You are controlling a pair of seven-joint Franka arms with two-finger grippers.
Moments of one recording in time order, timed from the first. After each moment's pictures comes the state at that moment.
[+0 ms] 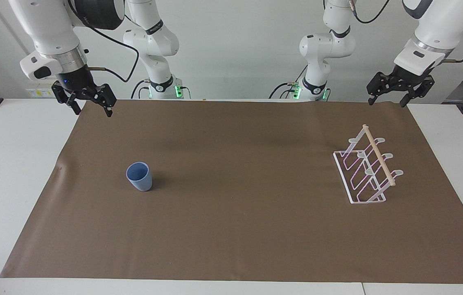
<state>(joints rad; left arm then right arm) -0.02 -0.05 -0.05 -1.56 0.00 1.48 0.09 -0.15 -0.06 0.09 -1.66 -0.03 1.67 0.02</state>
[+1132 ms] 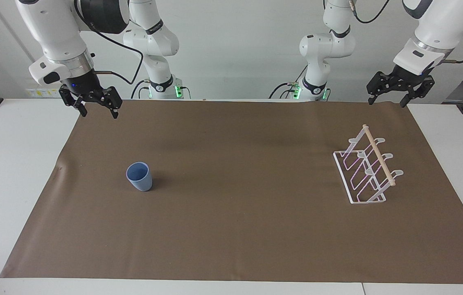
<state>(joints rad) -0.02 -0.06 -0.05 -1.56 0.00 1.48 0.11 -0.14 -0.07 0.10 -1.74 0.00 1.72 0.01</state>
